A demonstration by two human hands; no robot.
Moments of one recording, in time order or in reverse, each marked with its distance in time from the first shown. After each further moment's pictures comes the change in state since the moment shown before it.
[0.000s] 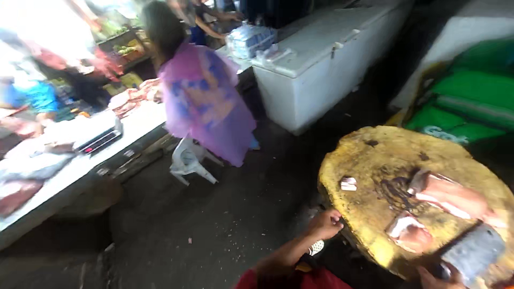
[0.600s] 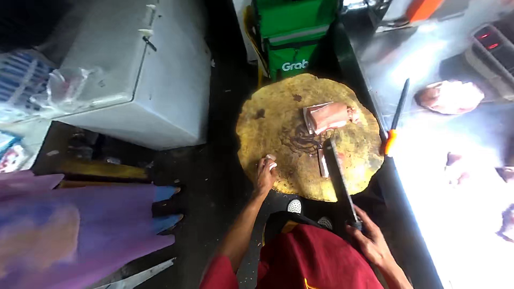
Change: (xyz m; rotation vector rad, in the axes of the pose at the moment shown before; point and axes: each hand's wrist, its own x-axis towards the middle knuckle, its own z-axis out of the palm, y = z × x) left_hand 0.205 0.006 -0.025 0.638 0.001 0.406; right_hand -0.132 -0.062 0.022 0.617 -0.044 0.044
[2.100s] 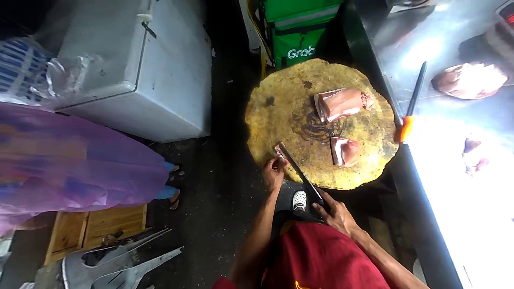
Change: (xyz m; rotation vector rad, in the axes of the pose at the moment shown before) left_hand -0.039 -0.010 0.003 -0.441 0.185 -0.236; right_hand 0.039 -0.016 0.101 -0.436 -0.336 0.032
